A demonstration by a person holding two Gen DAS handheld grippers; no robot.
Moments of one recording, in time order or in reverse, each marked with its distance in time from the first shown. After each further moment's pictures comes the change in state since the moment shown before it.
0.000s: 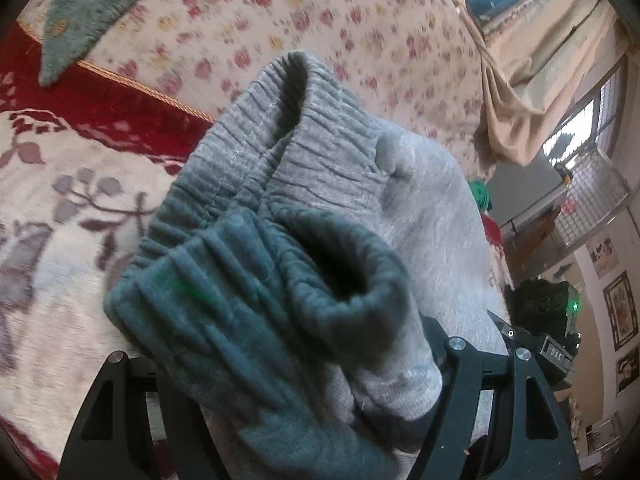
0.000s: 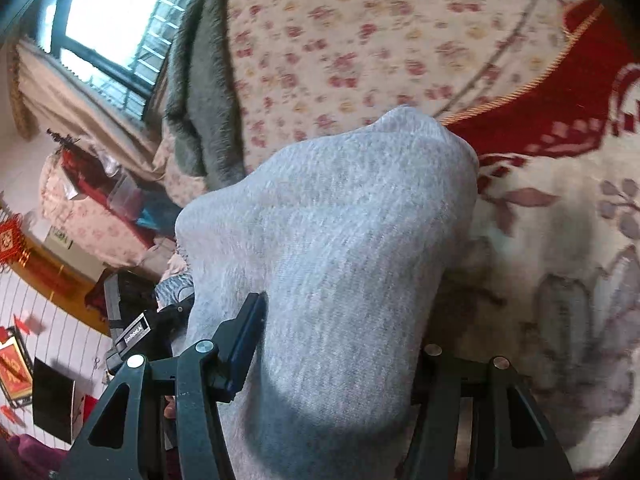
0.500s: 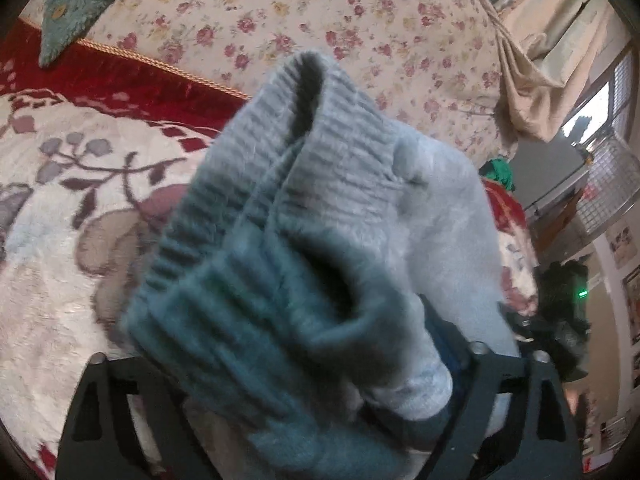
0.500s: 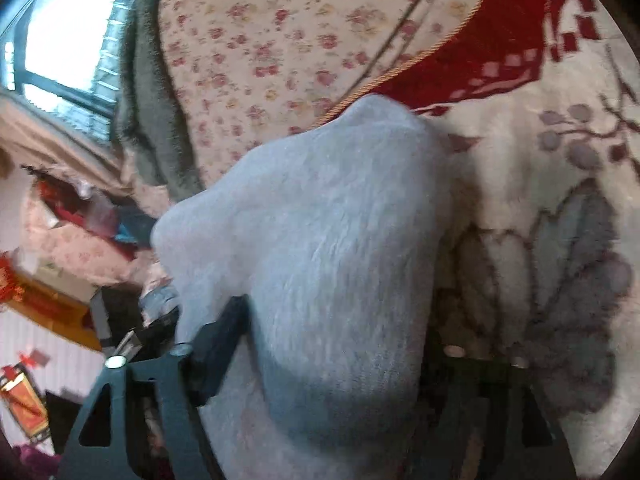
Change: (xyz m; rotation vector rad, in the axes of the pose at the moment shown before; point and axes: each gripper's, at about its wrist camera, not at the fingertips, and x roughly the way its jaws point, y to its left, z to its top) left arm 0.030 0.002 -0.025 0.028 0.019 0.098; right arm -0.001 -0.057 -0.011 0.111 0.038 -0.091
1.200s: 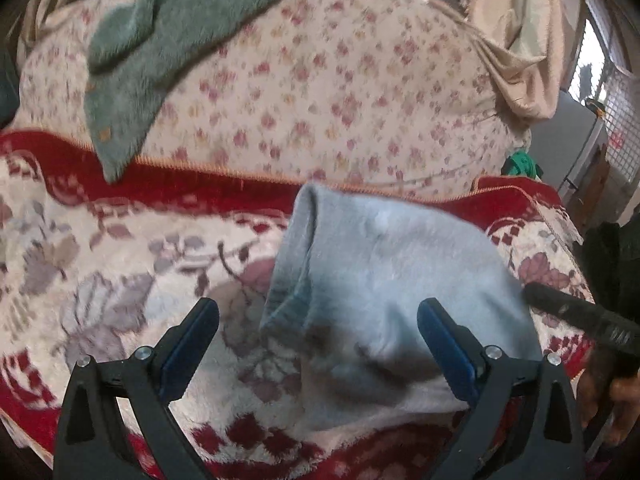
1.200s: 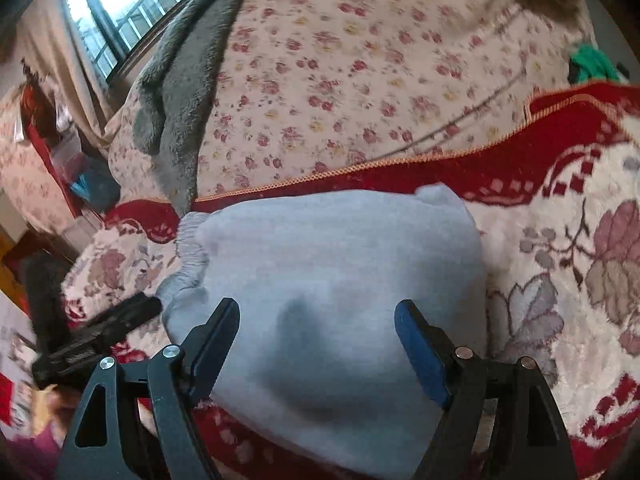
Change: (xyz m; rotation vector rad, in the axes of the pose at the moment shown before) left arm -0.096 -0.038 0.000 0.227 -0.182 0.238; right arm -0.016 0.138 -0.037 -0.341 -0.167 -0.304
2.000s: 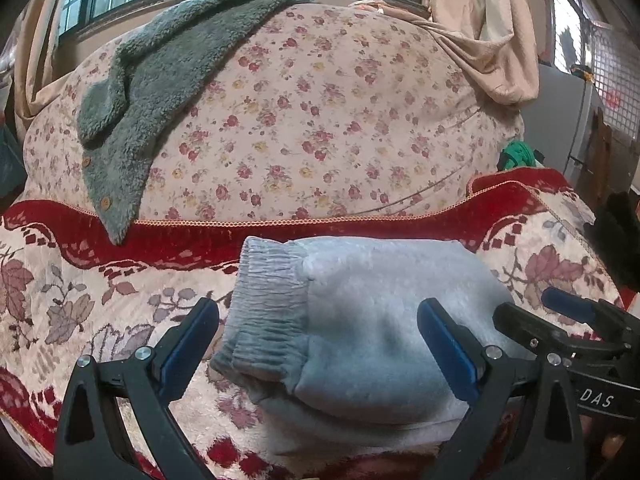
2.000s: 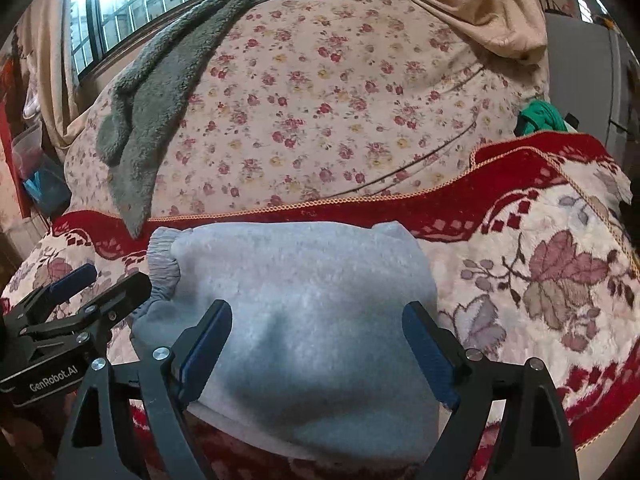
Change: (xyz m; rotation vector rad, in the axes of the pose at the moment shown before) left arm -0.006 -0.074 0.006 0.144 -0.102 0.100; right arm -0.023 0.016 -0.011 -0.012 -0.124 -0.216
